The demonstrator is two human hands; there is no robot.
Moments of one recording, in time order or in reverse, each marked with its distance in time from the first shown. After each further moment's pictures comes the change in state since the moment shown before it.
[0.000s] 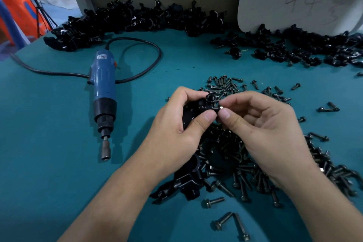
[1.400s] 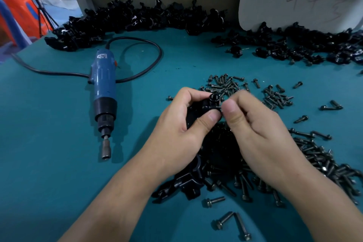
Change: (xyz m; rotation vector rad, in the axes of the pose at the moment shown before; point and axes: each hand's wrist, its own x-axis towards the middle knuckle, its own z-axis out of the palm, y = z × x) left_hand 0.001 0.000 0.004 -0.081 -0.043 -0.002; right_hand -0.003 -0.001 0.001 -0.444 -0.126 -0.089
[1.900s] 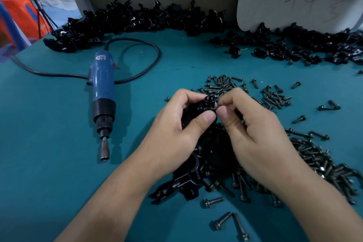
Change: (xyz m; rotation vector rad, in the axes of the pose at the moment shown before) left_hand 0.001 0.004 -0.003 -0.007 0.001 -0.001; right_hand 0.000 0.001 0.000 -0.072 0.010 -0.029
